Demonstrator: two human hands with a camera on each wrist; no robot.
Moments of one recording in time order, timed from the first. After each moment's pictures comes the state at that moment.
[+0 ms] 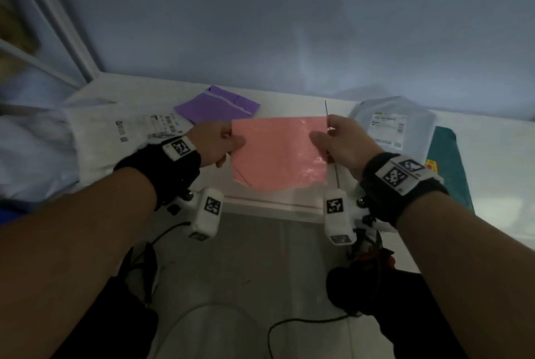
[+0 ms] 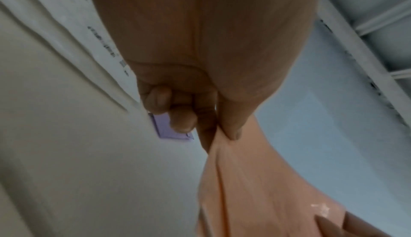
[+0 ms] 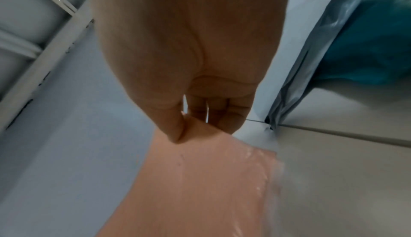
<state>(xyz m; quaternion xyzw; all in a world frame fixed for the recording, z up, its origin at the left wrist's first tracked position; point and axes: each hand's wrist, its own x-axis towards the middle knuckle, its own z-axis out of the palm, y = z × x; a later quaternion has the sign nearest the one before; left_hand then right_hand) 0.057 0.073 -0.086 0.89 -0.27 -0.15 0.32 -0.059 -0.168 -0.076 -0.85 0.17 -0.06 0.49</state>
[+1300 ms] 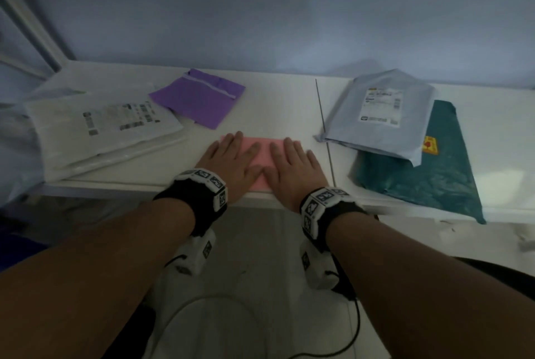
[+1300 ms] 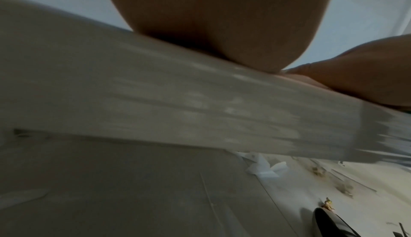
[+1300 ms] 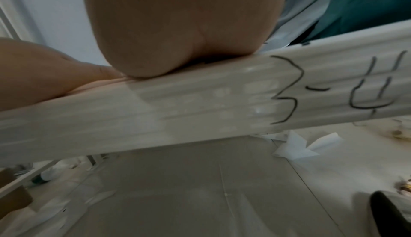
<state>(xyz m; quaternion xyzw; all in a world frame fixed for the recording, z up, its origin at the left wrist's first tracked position) 0.023 0.031 -0.187 0.93 -0.36 -0.08 -0.02 -0.069 -0.121 -0.183 -0.99 0.11 0.08 0.10</state>
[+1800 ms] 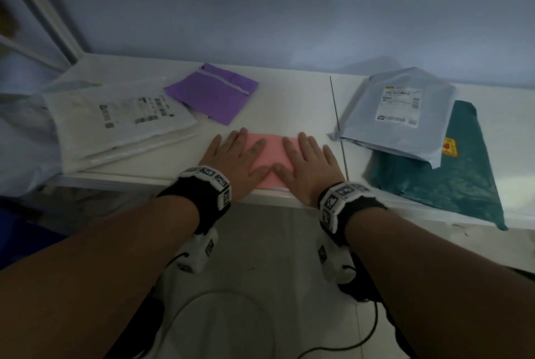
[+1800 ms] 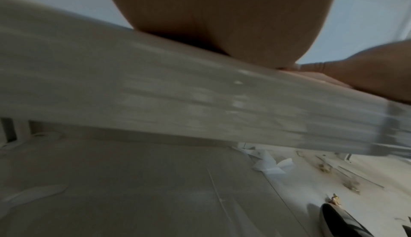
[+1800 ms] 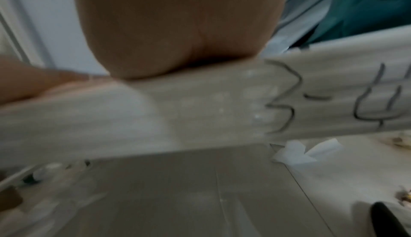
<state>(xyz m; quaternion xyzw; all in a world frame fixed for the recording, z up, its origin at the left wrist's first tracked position) 0.027 0.045 -0.183 0.93 -0.35 -0.10 -0.04 -0.064 -0.129 -0.180 -0.98 0.10 0.11 0.09</state>
